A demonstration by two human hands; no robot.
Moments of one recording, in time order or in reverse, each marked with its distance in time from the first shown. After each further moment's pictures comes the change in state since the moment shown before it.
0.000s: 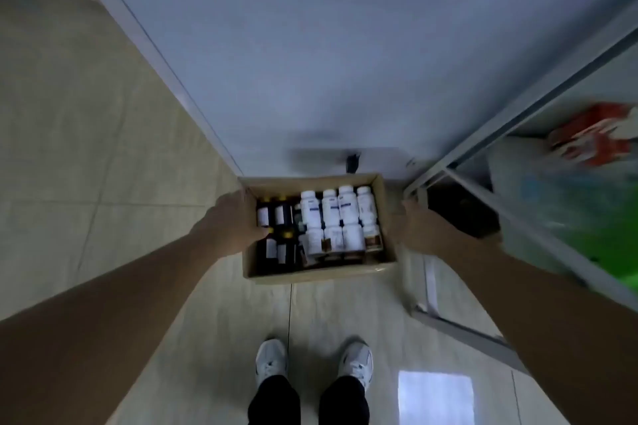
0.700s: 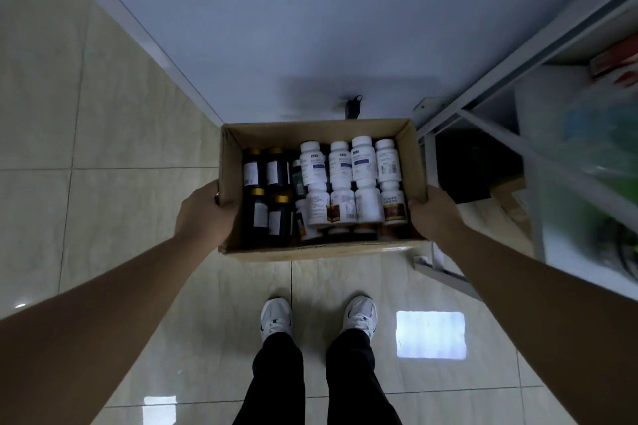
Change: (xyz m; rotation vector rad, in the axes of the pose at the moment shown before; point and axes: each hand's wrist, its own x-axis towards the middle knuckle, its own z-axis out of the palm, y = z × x) left_hand 0.046 -0.069 0.100 -0.332 0.183 -0.124; right_hand 0.068 0.073 0.122 0.409 0.198 0.319
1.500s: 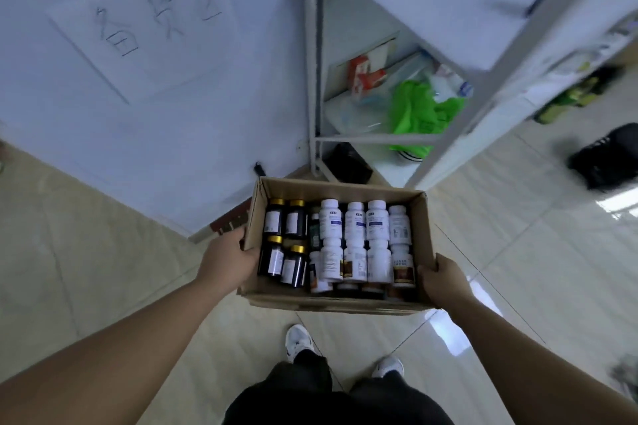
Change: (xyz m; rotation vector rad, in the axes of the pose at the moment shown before) left_hand -0.264 0.112 -0.132 0.235 -0.314 0.632; right_hand -0.413 0.149 -0.069 0.525 0.313 0.322
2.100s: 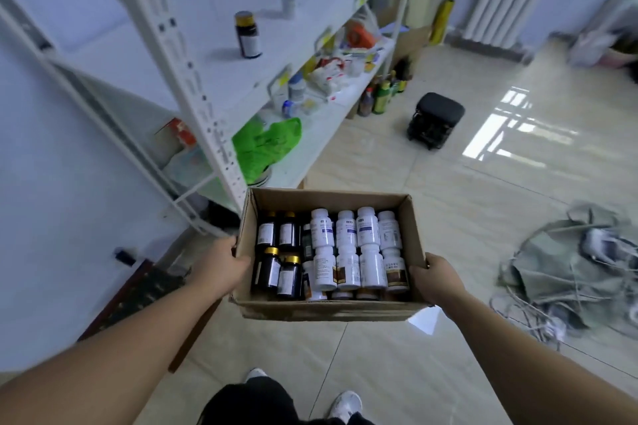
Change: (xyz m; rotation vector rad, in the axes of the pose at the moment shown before) left_hand -0.052 0.257 0.195 0.246 -0.171 0.339; right_hand -0.059 0.230 -0.227 0.240 0.291 0.212
